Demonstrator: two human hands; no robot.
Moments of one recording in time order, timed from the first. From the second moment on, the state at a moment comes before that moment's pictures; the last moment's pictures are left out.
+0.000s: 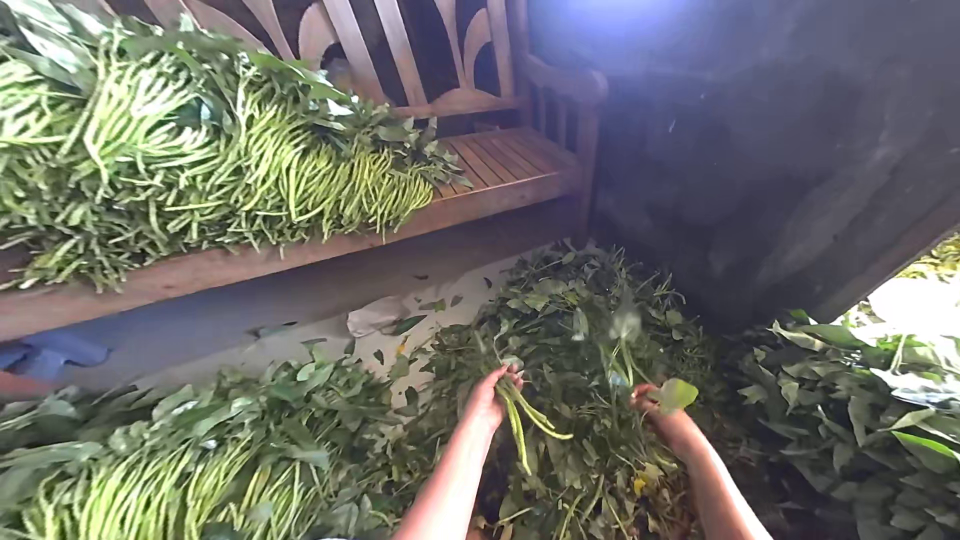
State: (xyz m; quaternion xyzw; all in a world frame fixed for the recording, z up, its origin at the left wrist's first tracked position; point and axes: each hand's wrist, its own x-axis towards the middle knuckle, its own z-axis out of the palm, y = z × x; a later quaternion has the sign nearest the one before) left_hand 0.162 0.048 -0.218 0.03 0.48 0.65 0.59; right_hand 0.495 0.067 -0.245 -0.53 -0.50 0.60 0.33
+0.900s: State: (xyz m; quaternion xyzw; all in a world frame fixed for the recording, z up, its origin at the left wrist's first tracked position) left_hand 0.170 0.041 -0.231 0.23 0.62 0.50 0.56; right_hand 0.378 0.031 -0.237 -0.44 -0.78 0.43 0.08
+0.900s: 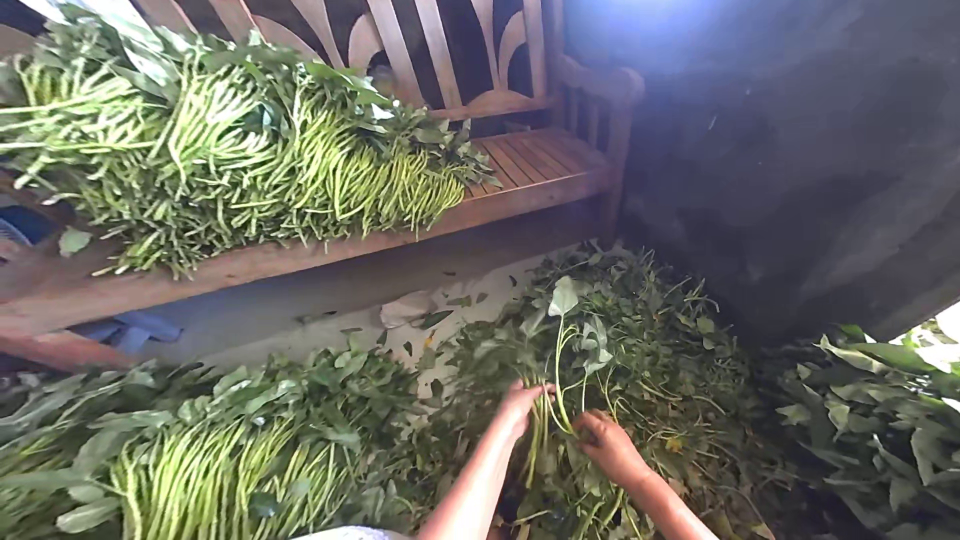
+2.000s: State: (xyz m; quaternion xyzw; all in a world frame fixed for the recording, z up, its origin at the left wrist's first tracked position) left_hand 0.163 0.048 -0.197 0.19 0.62 0.62 0.44; right_hand 0.383 0.015 -0.212 -0.51 -0.79 0.32 0.10
